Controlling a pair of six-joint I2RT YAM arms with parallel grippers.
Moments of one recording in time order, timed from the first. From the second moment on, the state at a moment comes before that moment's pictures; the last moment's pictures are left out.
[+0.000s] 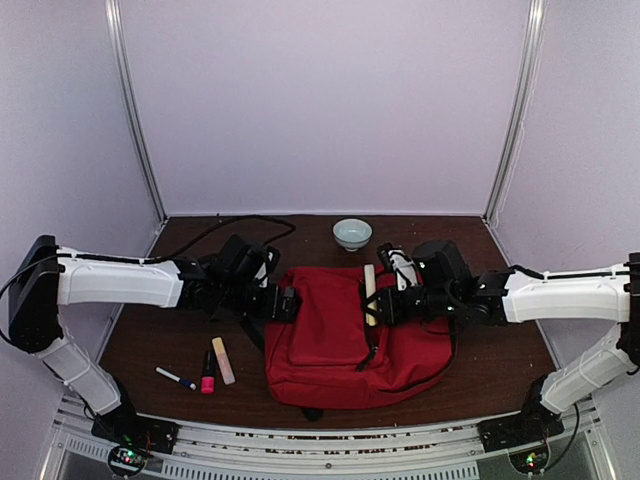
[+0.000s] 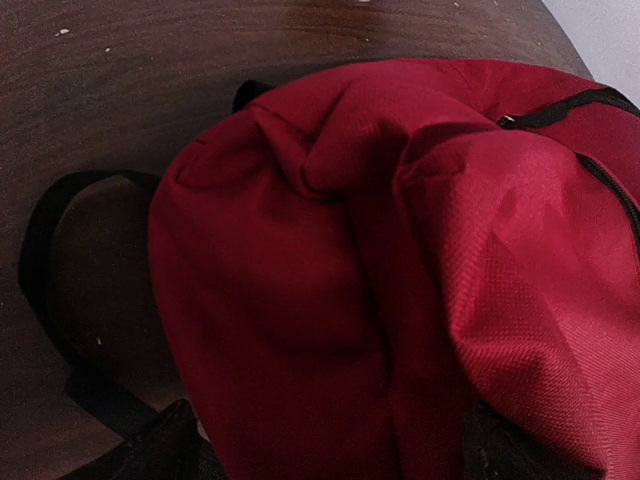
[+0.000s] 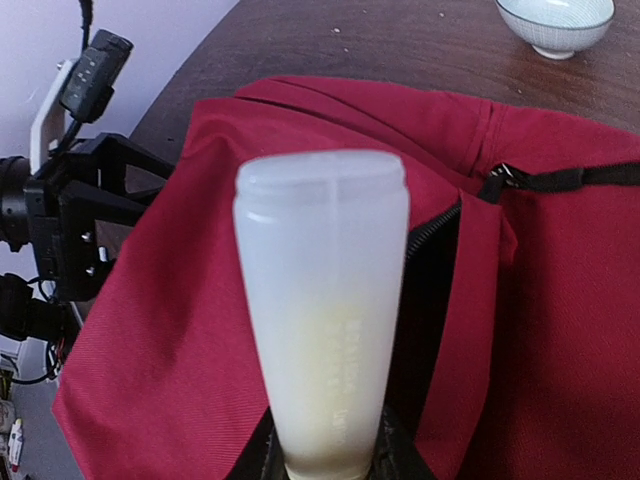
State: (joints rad) left arm -0.86 1.56 0.96 -0.22 -0.07 -0.59; right arm 0.86 1.37 0.81 -0.04 -0.08 0.51
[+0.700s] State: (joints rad) left arm -0.94 1.43 0.97 -0.14 -0.07 -0.55; right arm 0.92 1.38 0.79 -0.19 -0.05 0.56
